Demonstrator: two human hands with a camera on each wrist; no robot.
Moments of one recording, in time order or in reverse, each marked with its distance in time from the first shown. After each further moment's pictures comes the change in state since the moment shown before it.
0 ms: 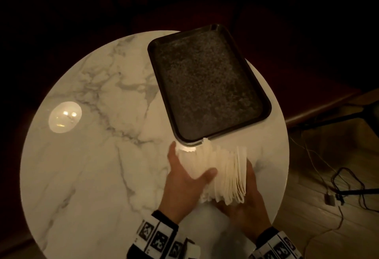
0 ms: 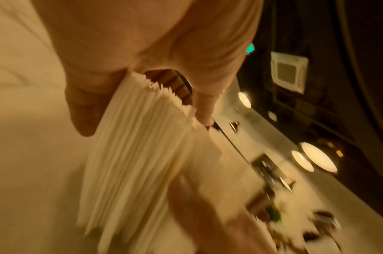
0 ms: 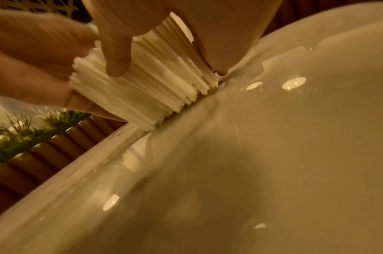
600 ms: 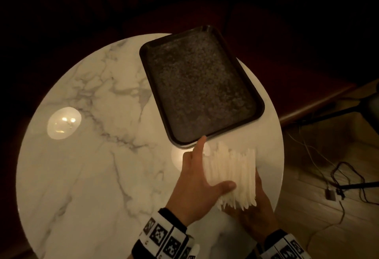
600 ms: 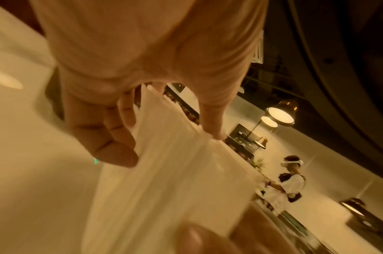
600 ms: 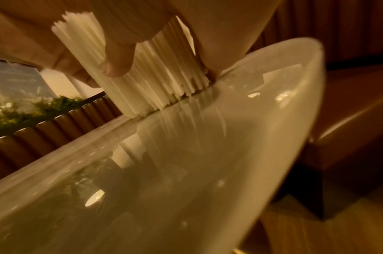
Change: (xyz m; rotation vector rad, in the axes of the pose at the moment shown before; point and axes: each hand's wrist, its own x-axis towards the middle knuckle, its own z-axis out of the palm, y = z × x) left_hand -0.001 0.028 0.014 0.270 -0.211 0.164; right_hand -0.003 0.010 -0.024 0.004 0.018 0.155
